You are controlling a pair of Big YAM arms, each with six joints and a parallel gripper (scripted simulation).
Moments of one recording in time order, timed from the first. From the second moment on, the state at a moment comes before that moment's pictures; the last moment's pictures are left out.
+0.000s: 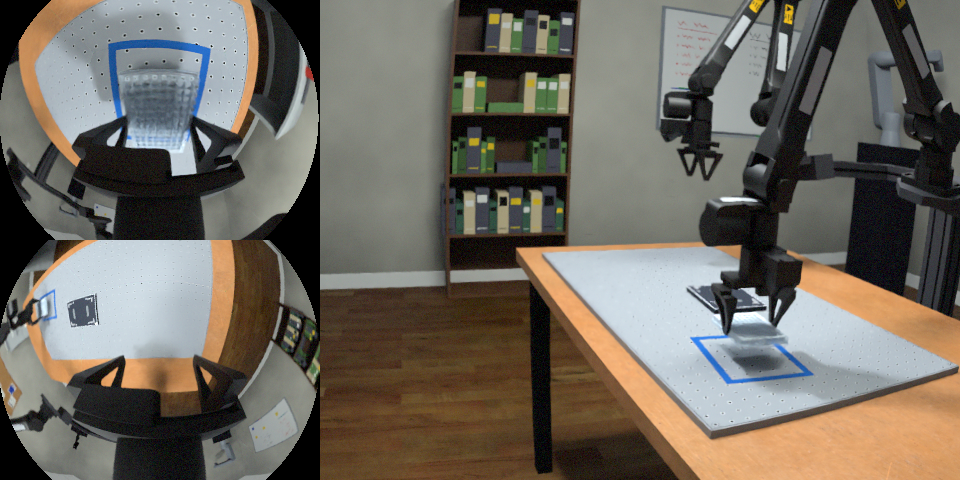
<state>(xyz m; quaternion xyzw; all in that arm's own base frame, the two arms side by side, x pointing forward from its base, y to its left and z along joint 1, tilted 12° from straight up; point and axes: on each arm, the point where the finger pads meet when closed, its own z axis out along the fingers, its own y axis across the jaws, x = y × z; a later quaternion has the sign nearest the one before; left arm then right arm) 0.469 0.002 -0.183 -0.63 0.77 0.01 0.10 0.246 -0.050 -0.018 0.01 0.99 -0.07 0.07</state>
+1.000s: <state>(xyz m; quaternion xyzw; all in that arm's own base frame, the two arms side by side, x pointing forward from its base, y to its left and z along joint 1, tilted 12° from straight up) 0.465 -0.004 -0.143 -0.63 0.77 0.01 0.10 0.246 -0.050 -0.018 0.01 0.99 -0.07 0.07</state>
